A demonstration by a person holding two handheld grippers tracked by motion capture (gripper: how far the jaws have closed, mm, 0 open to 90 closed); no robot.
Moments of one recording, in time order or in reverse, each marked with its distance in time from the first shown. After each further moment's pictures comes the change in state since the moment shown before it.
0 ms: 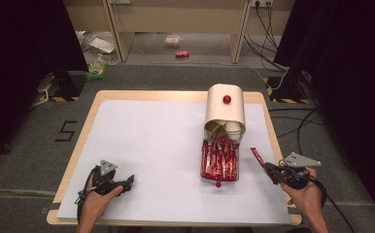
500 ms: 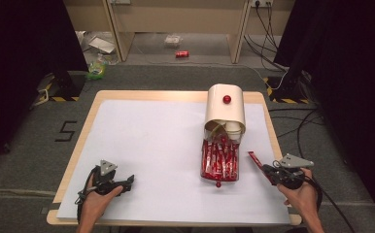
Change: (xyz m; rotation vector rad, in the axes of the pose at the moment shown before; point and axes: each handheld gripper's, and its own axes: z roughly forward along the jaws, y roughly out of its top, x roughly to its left) left arm 0.000 0.000 0.000 0.000 0.000 0.000; right arm 0.001 -0.007 0.015 0.051 -0.014 -0.011
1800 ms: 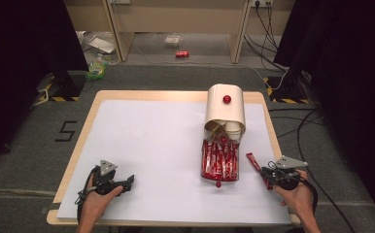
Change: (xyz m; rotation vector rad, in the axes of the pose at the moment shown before) left arm 0.000 0.000 0.000 0.001 0.001 0.000; right arm 0.000 -0.010 0.017 0.051 0.008 0.015
